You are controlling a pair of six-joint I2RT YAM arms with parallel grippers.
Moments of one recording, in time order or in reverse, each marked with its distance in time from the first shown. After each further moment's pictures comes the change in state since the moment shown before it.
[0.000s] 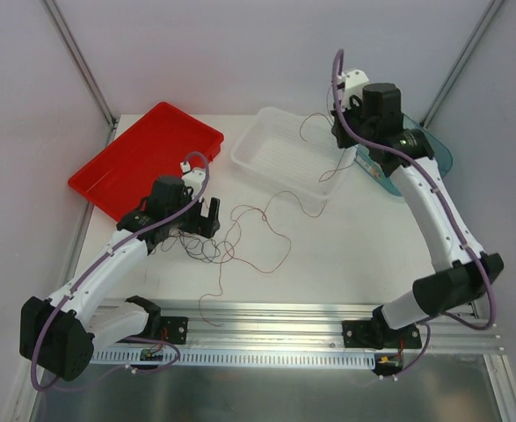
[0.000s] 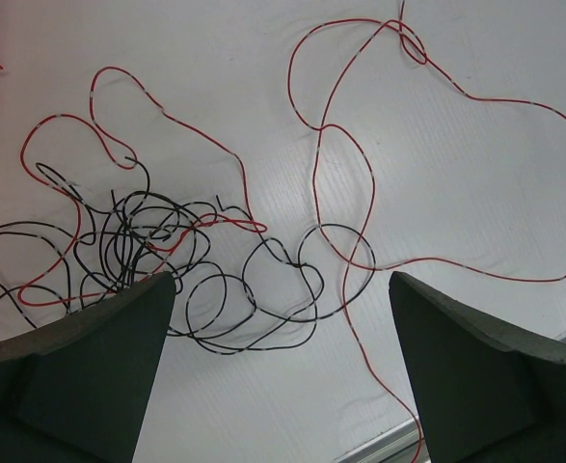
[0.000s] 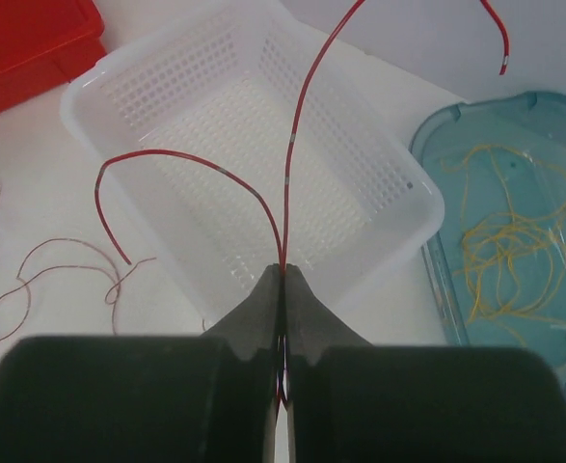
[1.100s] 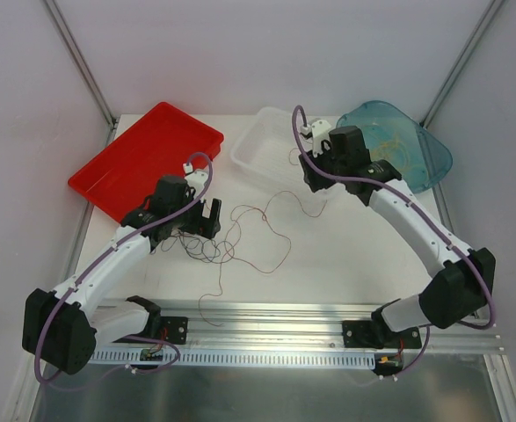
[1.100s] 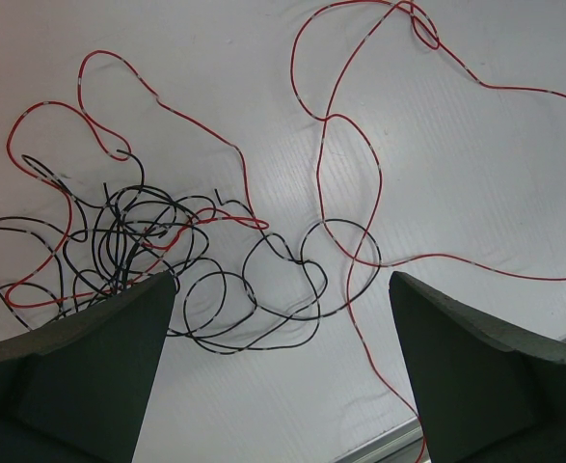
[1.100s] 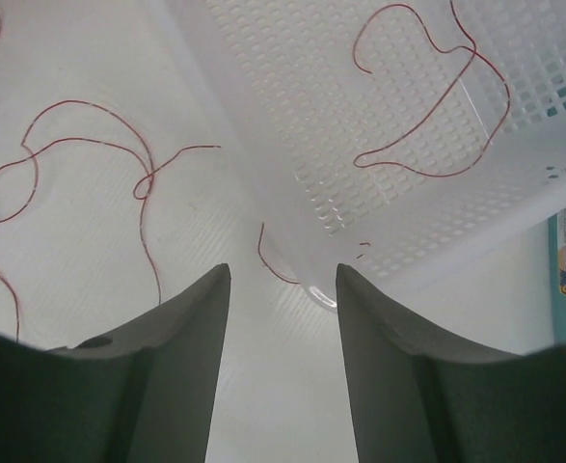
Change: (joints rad) left arm 0.000 0.043 -0.001 0.000 0.001 0.000; right arm 0.129 -0.033 -0.375 0.137 -0.042 -0.057
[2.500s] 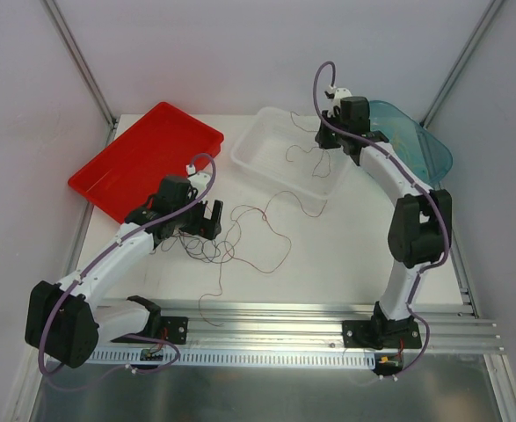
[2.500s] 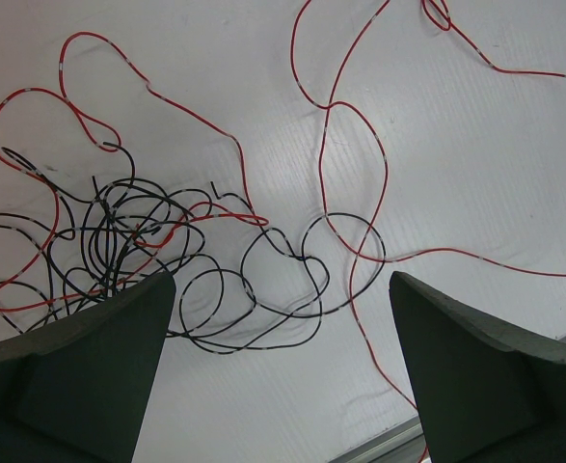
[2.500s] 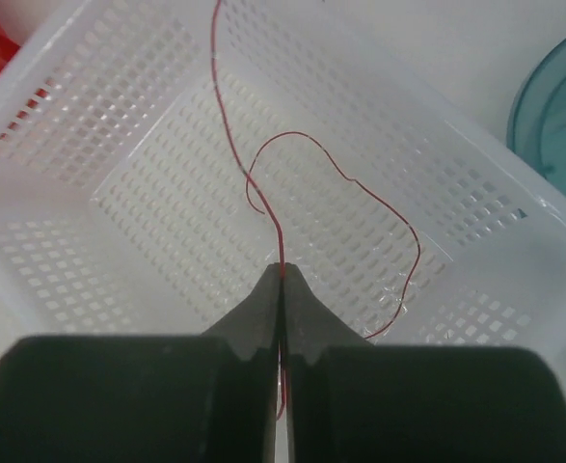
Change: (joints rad) left arm 0.000 0.040 -0.002 0.000 0.008 0.003; right arm -0.230 0.493 0.296 0.282 -0.078 0.257
